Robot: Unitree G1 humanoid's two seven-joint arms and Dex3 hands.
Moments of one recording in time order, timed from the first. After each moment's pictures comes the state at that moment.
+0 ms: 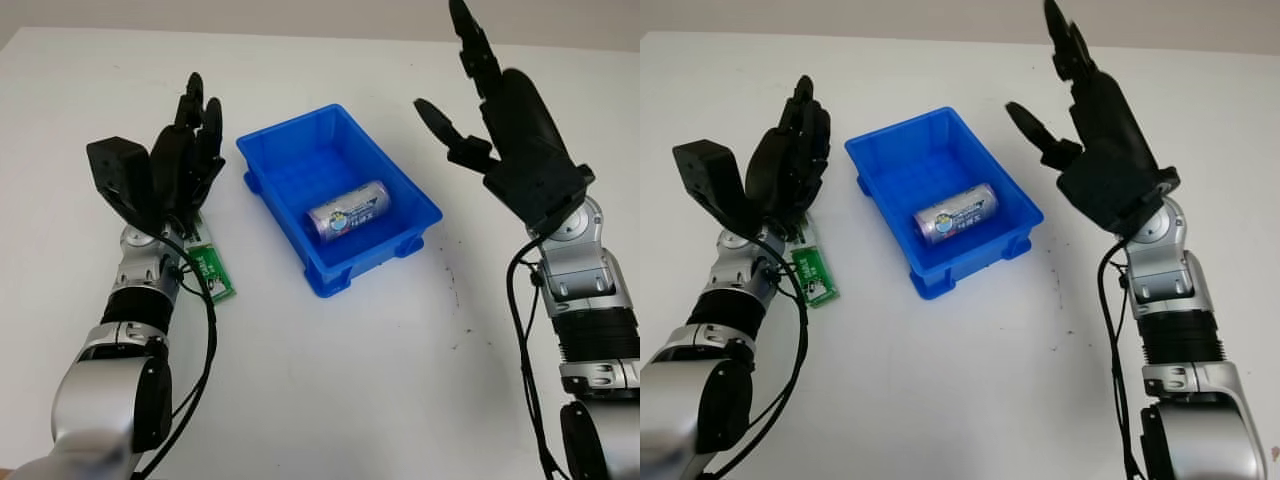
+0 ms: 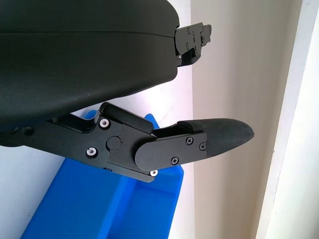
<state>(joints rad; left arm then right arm) -0.86 0.26 0.23 0.96 -0.19 -0.28 -0.34 -0.66 -0.47 -0.08 0.40 -0.17 -0.03 0.15</state>
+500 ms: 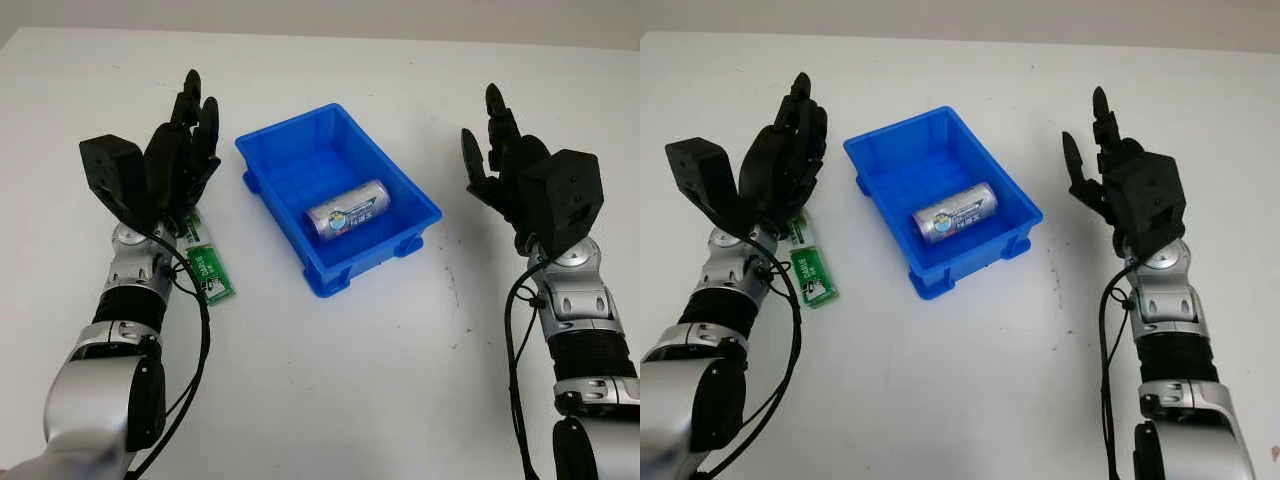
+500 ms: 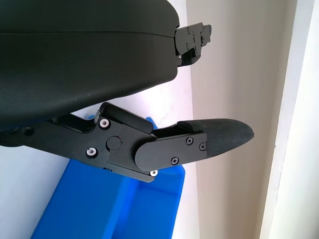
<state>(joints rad) -0.86 0.29 0.23 0.95 -0.18 -0.30 -0.38 -0.59 -0.42 -0.14 0.45 -0.02 0.02 0.16</state>
